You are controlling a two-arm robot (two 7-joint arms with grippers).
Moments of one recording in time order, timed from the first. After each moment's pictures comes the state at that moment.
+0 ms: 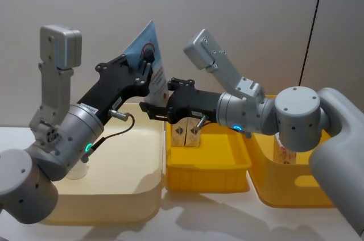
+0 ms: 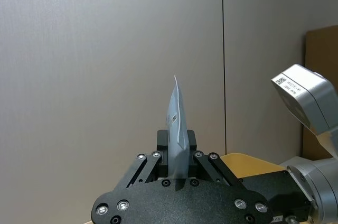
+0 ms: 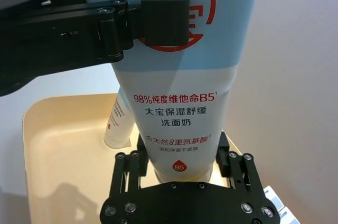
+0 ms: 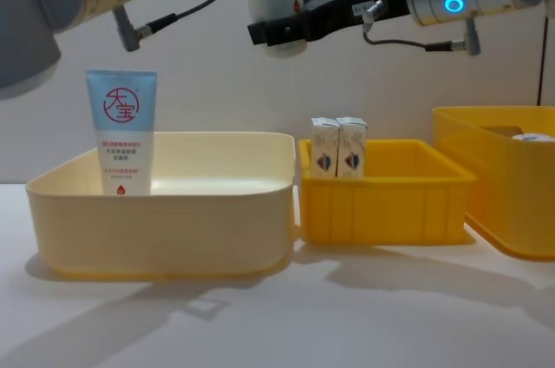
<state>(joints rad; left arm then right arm) -0.55 0.15 0.32 -1.50 -0.38 0.01 -0.27 0.98 0.20 -0.60 -0.97 0.20 0.13 0.68</state>
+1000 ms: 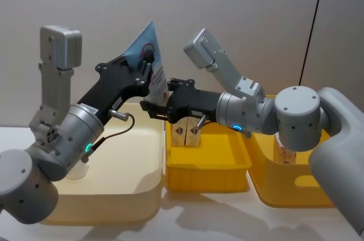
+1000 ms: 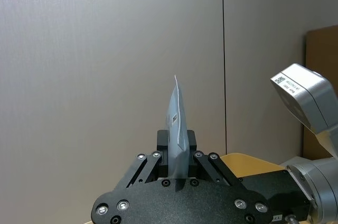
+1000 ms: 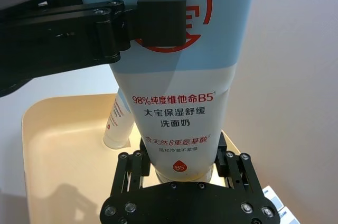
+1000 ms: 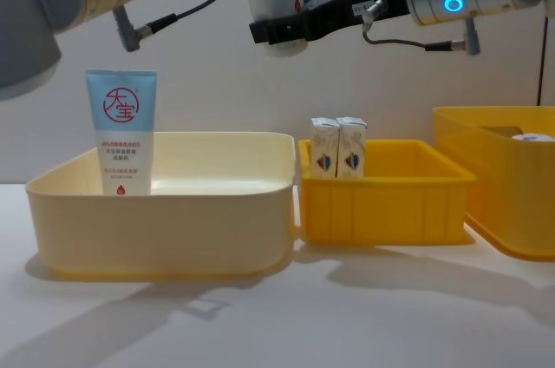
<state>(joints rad) -0.55 0.15 0.32 -1.50 -0.38 0.01 -0.27 0.98 0.20 -0.60 -0.97 0.20 0.13 0.68</state>
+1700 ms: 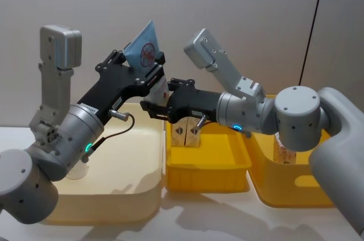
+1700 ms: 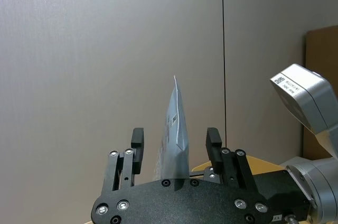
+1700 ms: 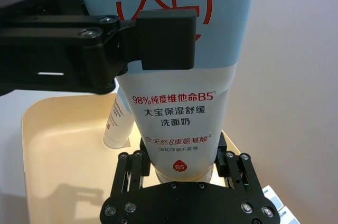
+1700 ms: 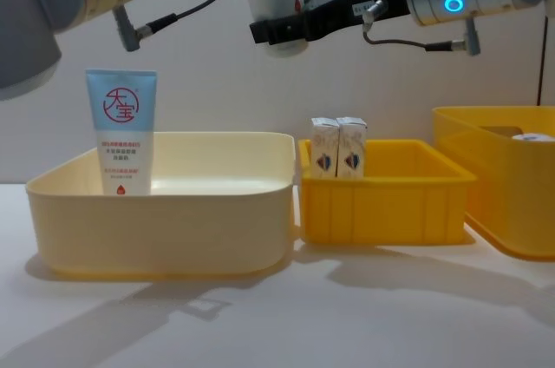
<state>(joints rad) -0.55 0.15 0.32 -1.50 -0.38 0.01 -0.27 0.98 0.20 -0.60 -0.97 0.20 0.13 0.68</state>
